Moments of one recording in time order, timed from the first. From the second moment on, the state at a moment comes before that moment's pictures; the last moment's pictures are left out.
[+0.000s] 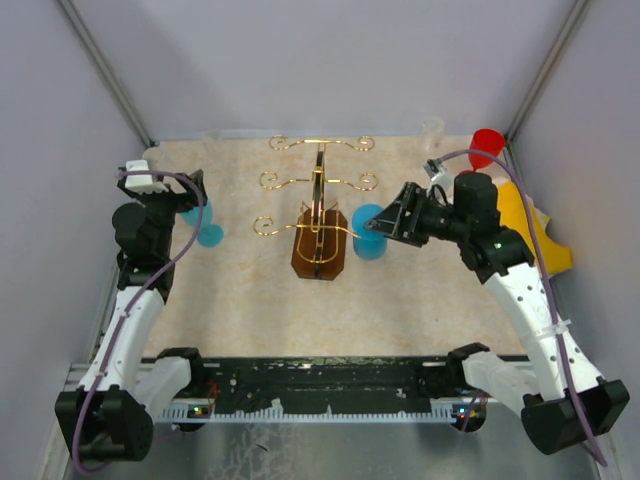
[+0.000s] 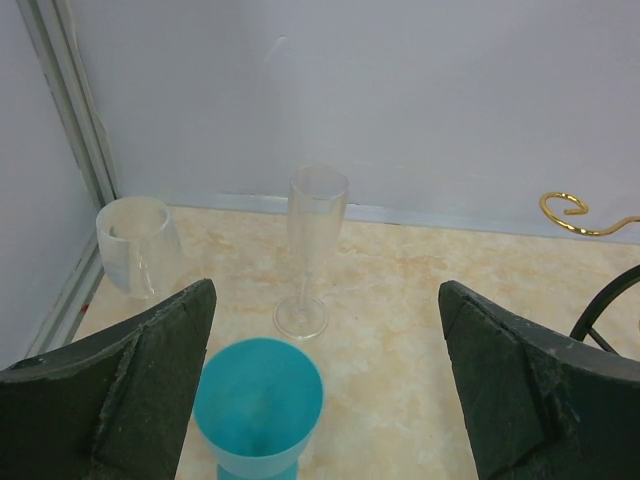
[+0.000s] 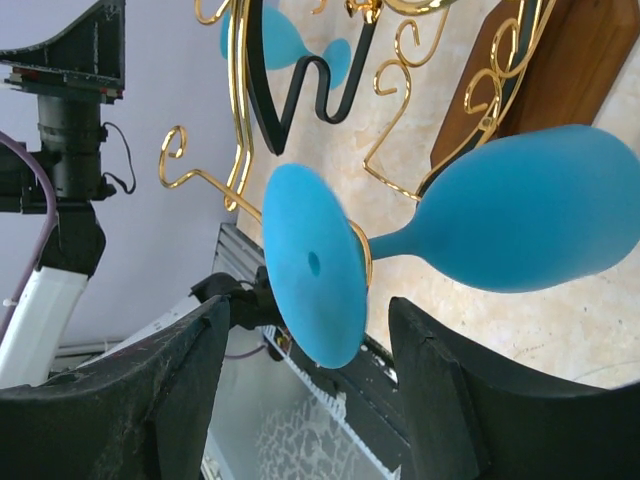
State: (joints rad) left arm 0.00 0.93 0.69 0.38 0.02 -0.15; right arm 0.30 0.99 1.08 -0.54 -0.61 0.73
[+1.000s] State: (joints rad) left arm 0.00 0.93 0.73 0.32 0.03 -0.15; right arm 0.25 1.04 1.04 -0.47 -0.67 0.78
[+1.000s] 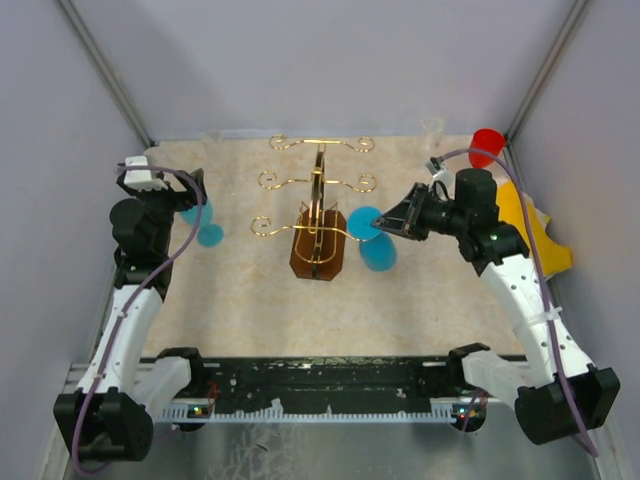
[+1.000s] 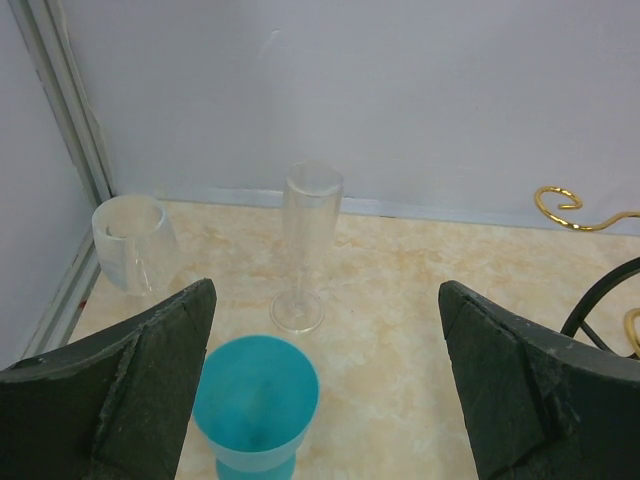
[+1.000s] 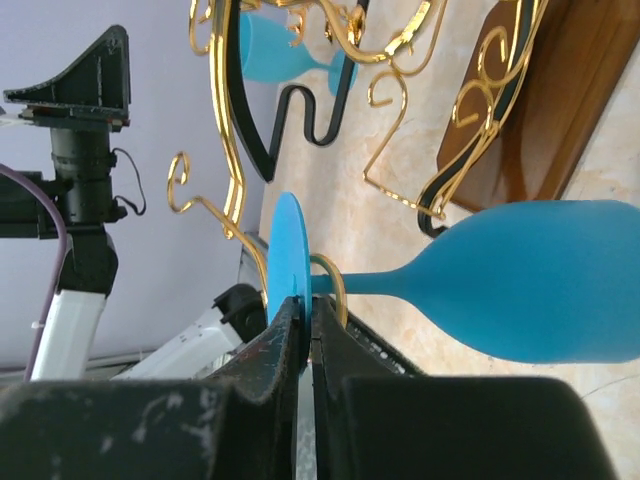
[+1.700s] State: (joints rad) left arm 0.00 0.93 0.74 0.29 0.04 -0.16; right arm 0.21 0.96 1.03 -0.48 -0.76 0.79
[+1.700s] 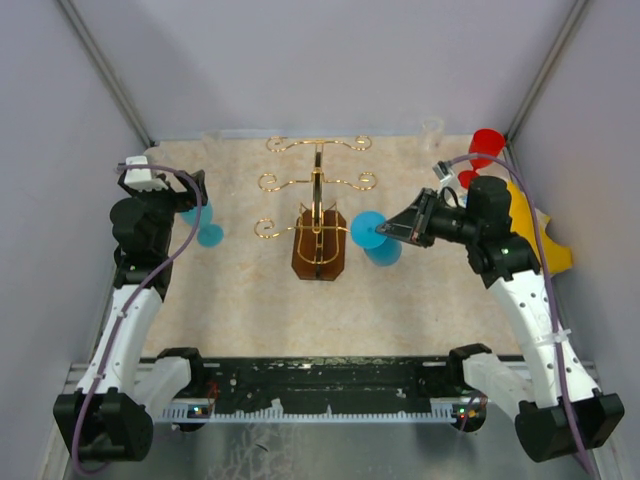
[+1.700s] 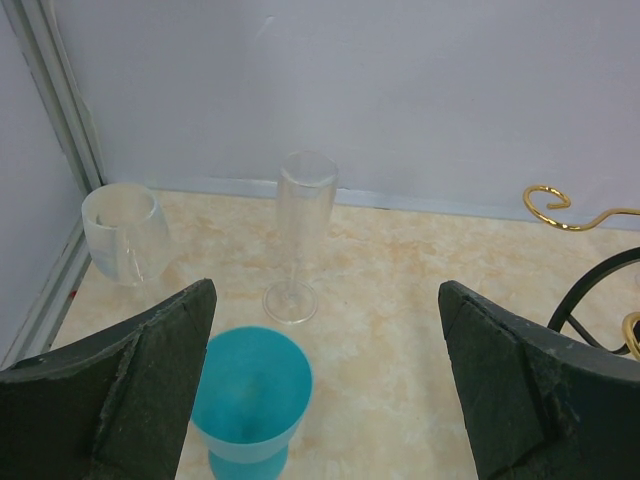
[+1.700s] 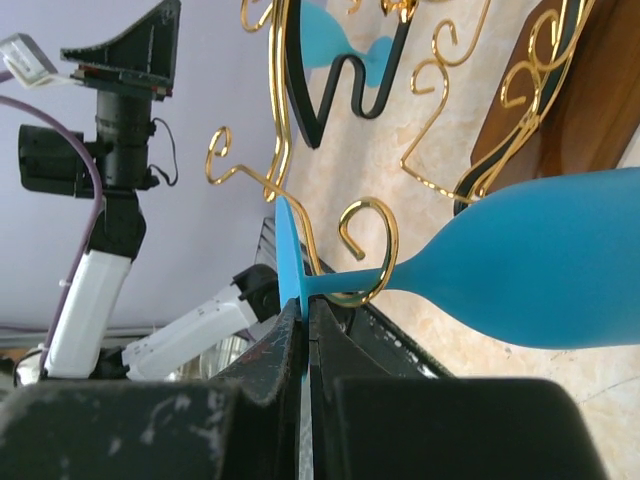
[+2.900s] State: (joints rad) left arm 0.00 0.93 0.78 0.25 0.05 -0.19; right arm 0.24 1.13 1.04 -0.16 -0.88 0.95
